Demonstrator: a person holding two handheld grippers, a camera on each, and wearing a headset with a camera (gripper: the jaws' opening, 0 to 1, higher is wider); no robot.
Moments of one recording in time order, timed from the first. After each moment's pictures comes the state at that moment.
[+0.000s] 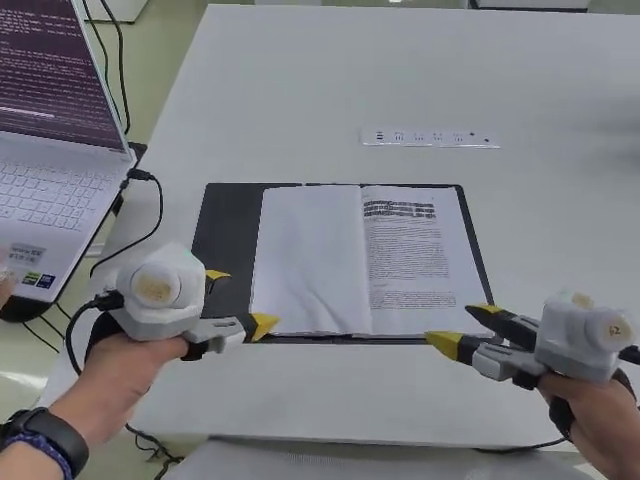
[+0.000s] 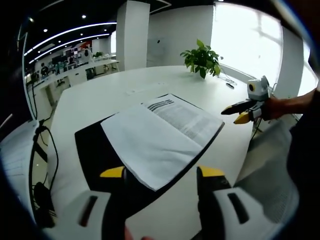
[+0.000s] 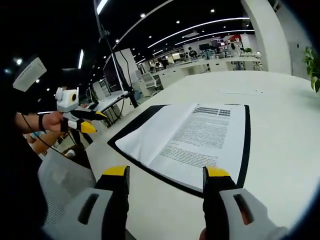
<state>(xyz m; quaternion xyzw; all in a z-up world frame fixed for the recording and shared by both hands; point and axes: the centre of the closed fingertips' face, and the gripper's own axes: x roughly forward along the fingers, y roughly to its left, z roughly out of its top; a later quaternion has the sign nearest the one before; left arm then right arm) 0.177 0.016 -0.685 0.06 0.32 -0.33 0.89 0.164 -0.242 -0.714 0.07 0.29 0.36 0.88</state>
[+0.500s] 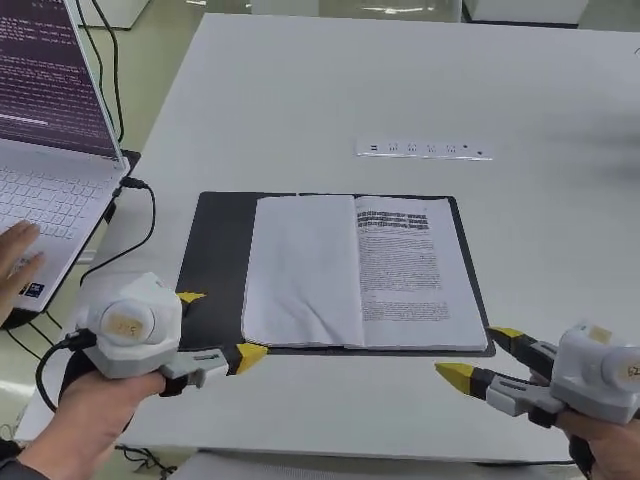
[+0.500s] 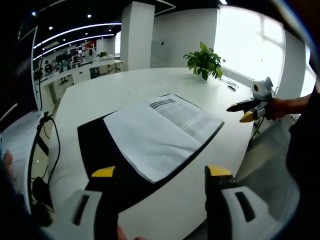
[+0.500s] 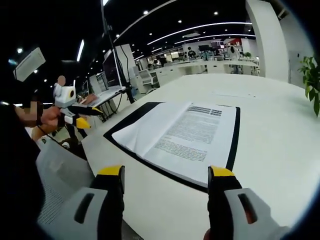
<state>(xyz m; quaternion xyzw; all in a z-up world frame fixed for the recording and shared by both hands) 0.164 0.022 -0.687 0.05 0.31 -0.32 0.89 0.152 -0.262 -0.709 0.03 0.29 0.34 0.89</state>
